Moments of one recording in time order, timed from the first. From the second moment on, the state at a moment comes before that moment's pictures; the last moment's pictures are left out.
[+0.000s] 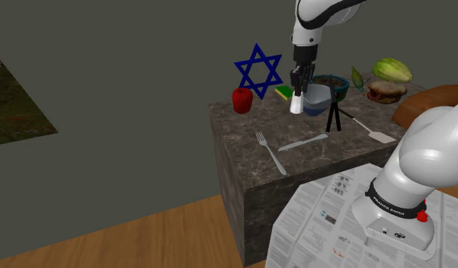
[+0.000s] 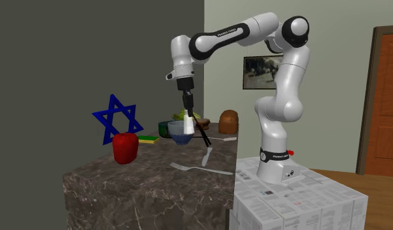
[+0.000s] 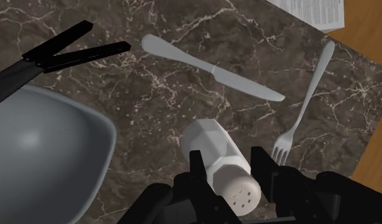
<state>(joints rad) -0.08 -0.38 -0.22 -2.34 -0.03 1.83 -0.19</state>
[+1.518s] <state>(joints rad) -0.15 -0.23 -0.38 -1.97 -0.07 1.61 -0.43</state>
